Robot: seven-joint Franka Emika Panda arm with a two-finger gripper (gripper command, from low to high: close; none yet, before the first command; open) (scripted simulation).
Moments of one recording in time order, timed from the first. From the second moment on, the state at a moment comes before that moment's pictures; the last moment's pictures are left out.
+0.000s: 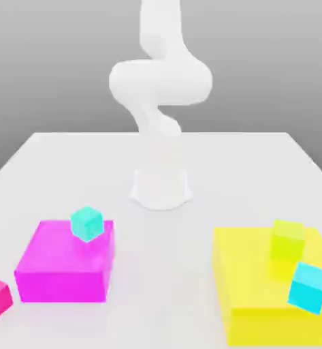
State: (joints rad) arm 0.01 -0.71 -0.05 -2.30 0.03 2.32 0.77
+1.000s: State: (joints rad) arm -0.19 0.35 -0.43 -2.33 0.34 2.64 0.40
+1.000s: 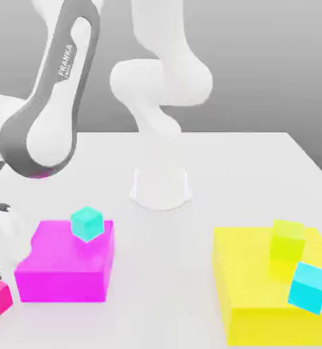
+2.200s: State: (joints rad) arm 0.45 -0.16 0.09 -2.59 0.05 2.42 0.14
